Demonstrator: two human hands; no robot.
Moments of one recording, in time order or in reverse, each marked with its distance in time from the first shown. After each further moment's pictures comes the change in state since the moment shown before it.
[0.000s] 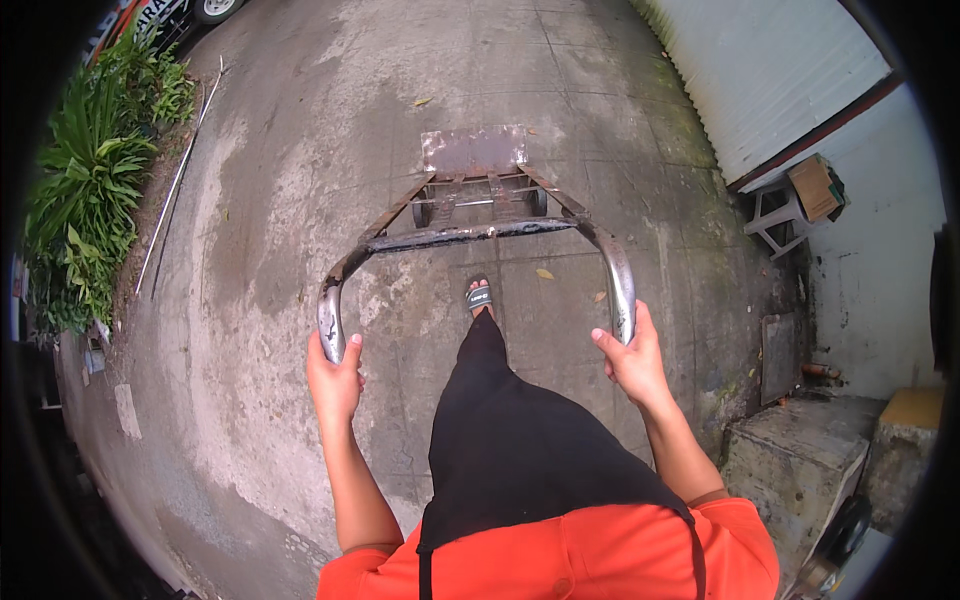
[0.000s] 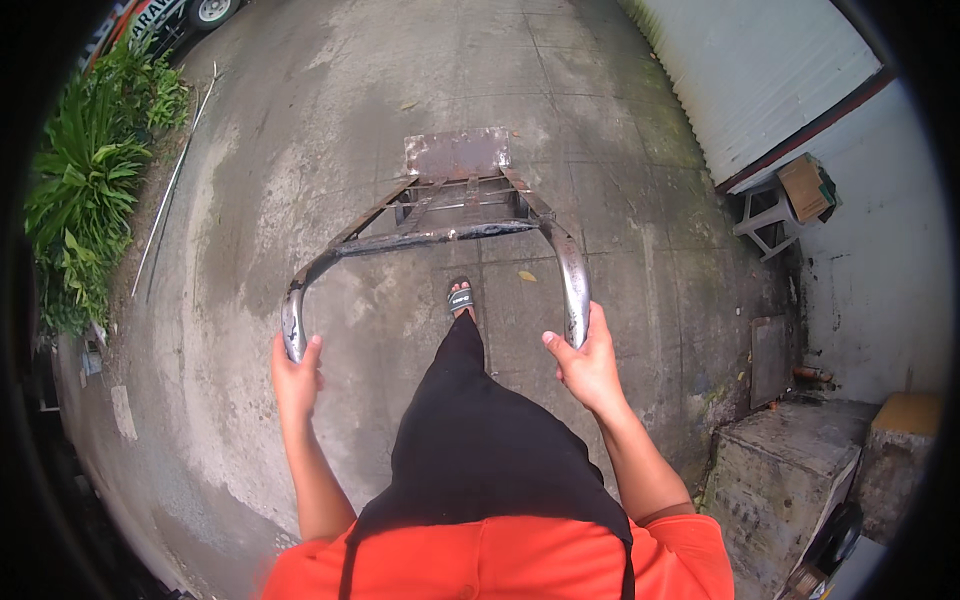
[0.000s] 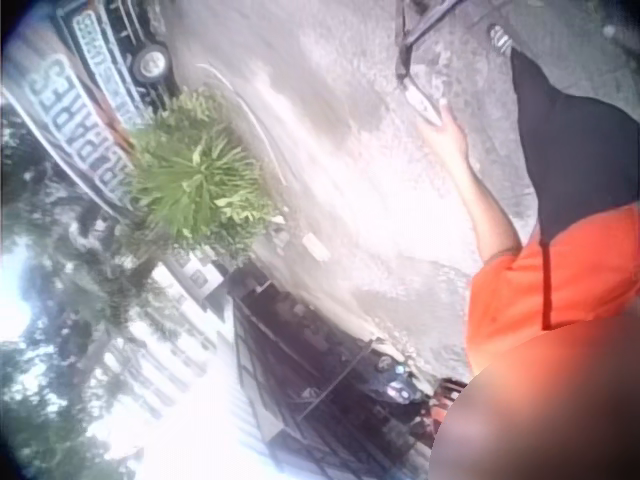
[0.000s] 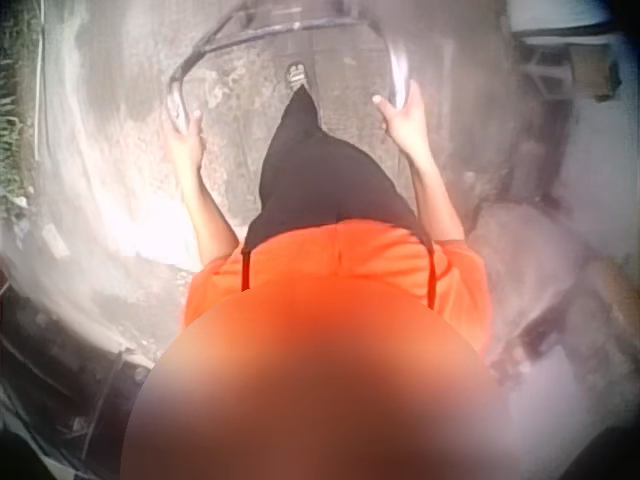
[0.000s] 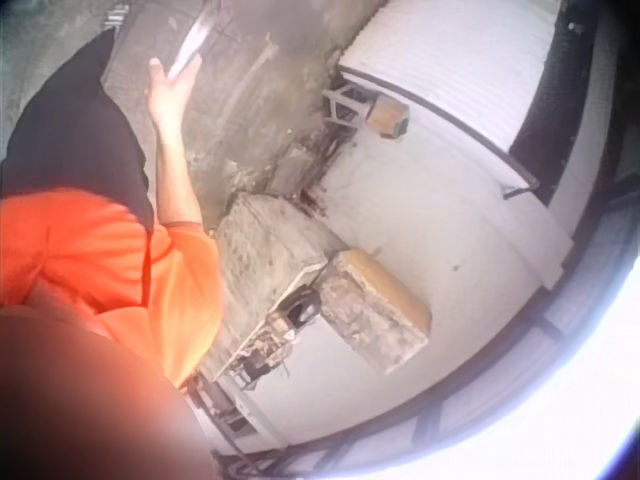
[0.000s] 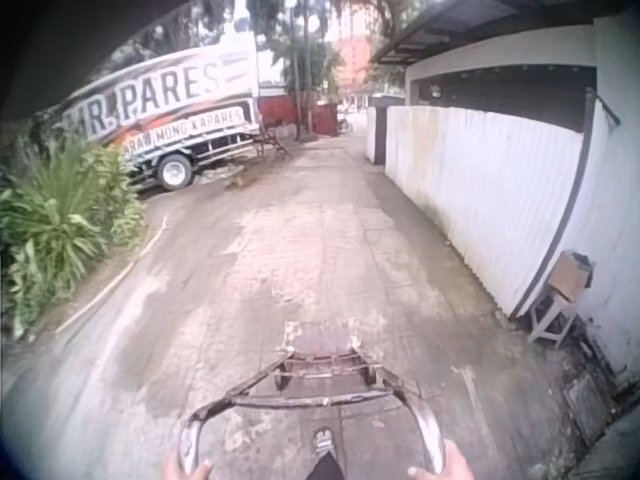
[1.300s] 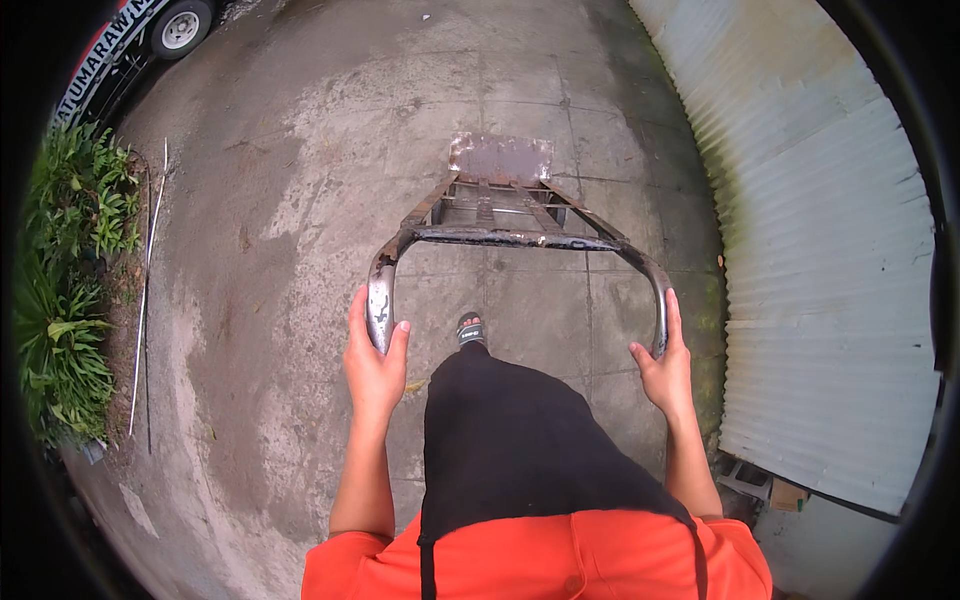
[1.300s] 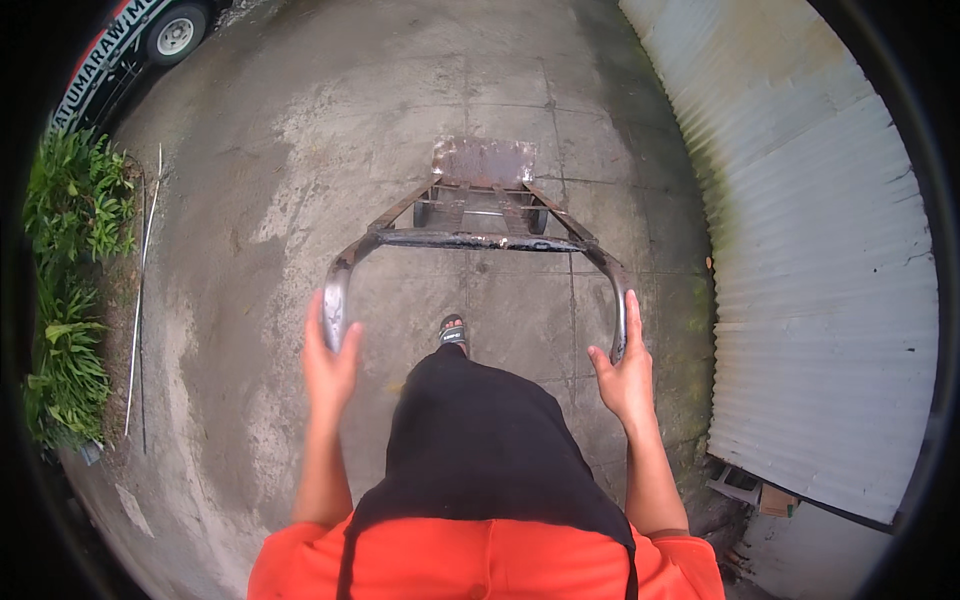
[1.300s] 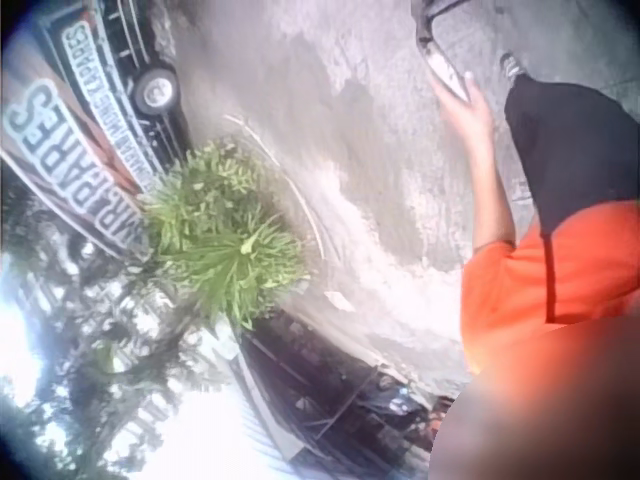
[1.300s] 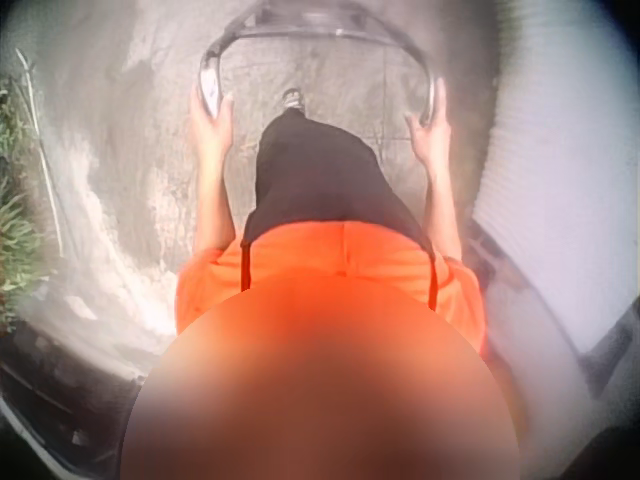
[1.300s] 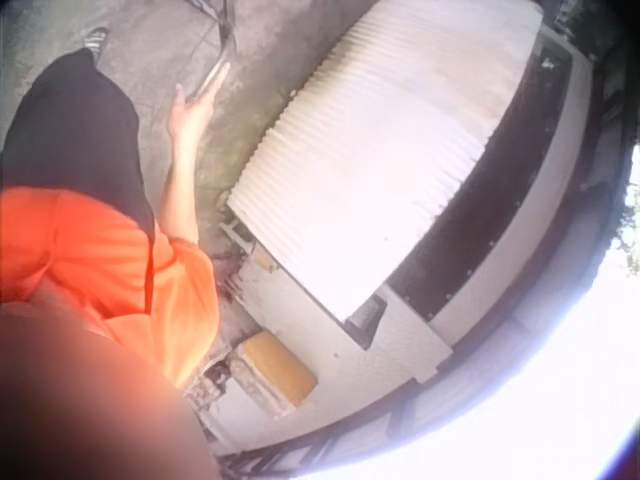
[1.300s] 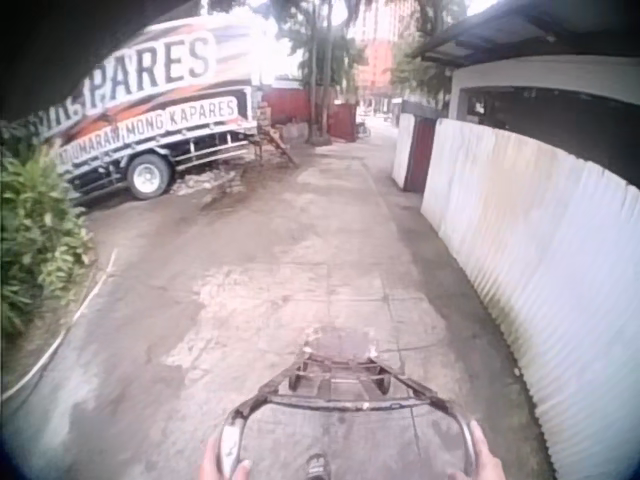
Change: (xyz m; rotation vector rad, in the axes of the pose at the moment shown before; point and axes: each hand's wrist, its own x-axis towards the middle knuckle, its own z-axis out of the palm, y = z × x) left_hand 1.216 0.762 0.526 0.098 0.059 0.373; right_hand 1.372 -0.663 0.121 -0.632 0.135 -0.296
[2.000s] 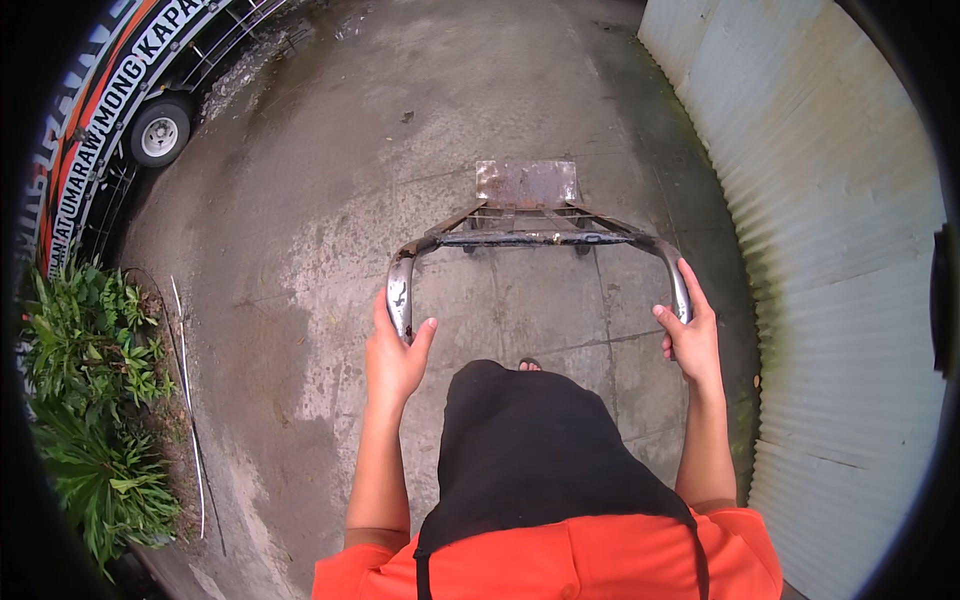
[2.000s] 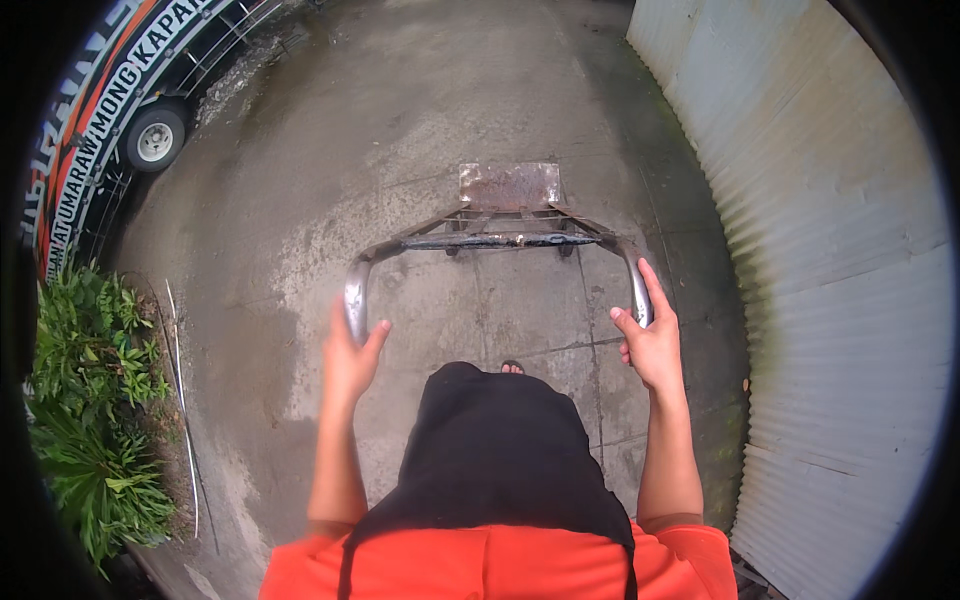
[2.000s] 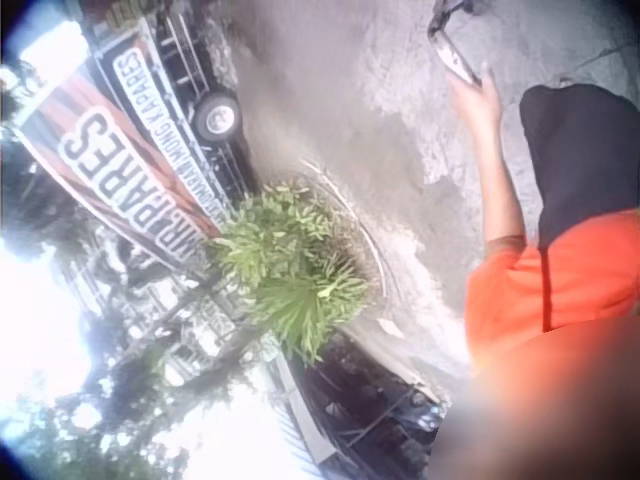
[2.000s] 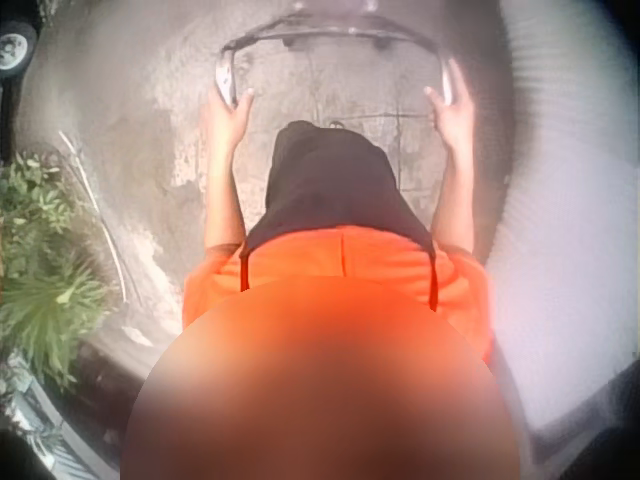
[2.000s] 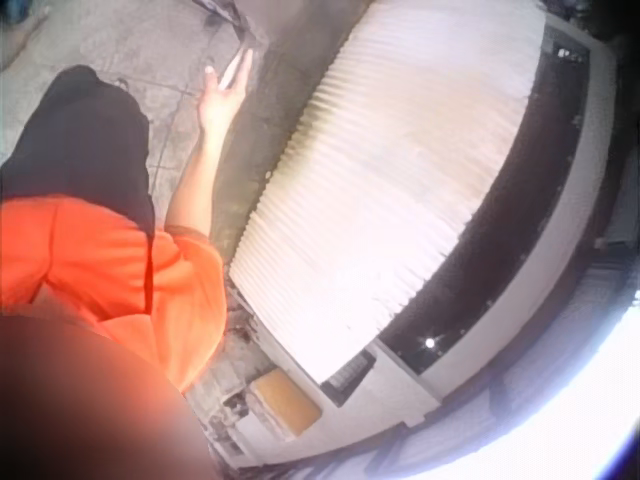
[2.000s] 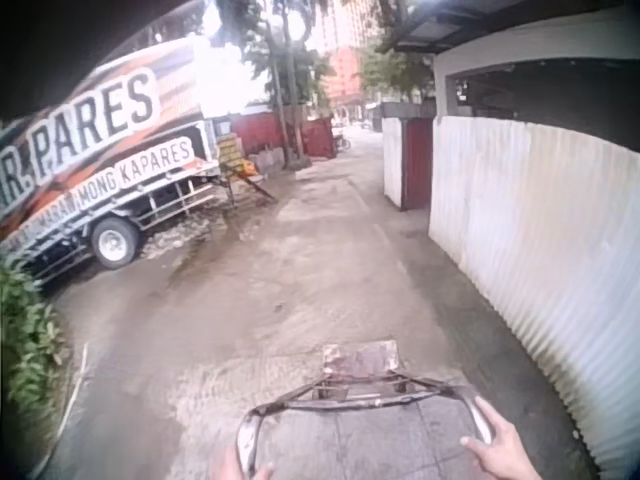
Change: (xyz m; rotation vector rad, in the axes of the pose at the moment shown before) left_hand 0.770 0.222 0.306 0.191 -0.111 0.032; right_hand 0.849 -0.141 -0.022 0.574 0.029 0.273
